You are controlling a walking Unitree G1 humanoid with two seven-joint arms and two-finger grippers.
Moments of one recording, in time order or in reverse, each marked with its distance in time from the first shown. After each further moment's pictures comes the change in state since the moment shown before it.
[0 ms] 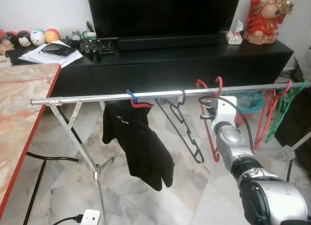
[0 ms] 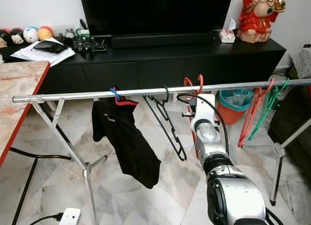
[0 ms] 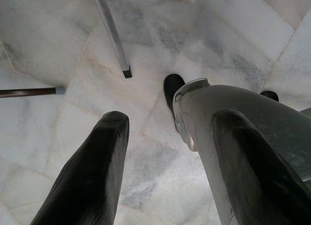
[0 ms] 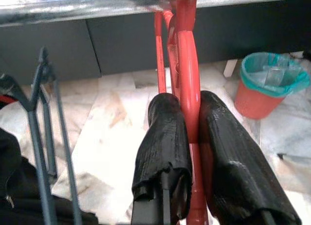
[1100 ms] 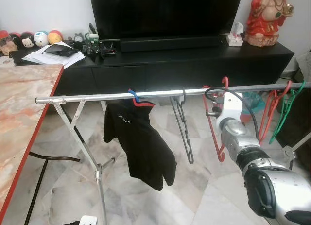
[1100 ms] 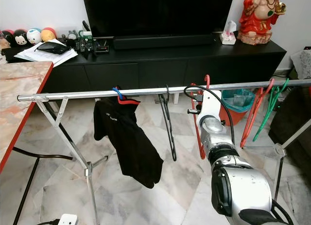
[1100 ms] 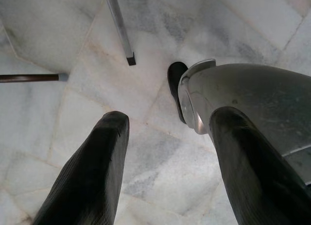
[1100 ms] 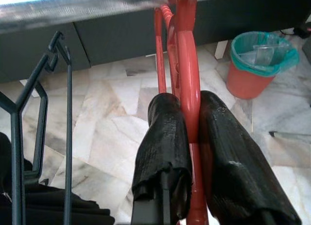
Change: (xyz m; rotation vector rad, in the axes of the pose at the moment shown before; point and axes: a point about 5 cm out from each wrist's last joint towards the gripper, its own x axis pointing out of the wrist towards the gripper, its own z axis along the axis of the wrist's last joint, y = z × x) left arm -0.006 0.005 -0.017 -0.003 0.032 0.004; right arm 0.004 -0.016 0.012 0.033 0.071 -0.046
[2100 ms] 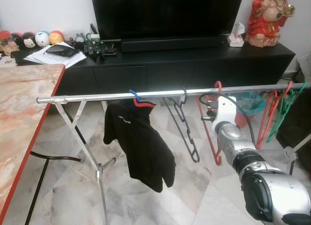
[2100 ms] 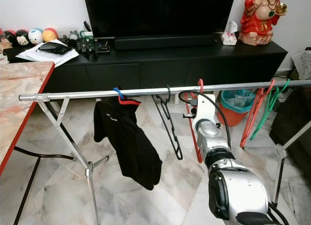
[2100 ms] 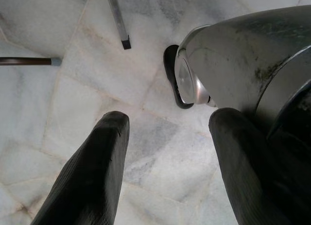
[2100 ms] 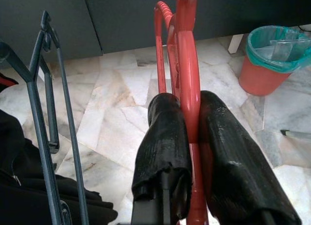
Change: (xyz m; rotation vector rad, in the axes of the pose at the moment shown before) left arm -0.013 0.001 -0.033 0.010 0.018 -0.028; right arm -0.002 0.010 -0.017 -0.019 0.033 0.043
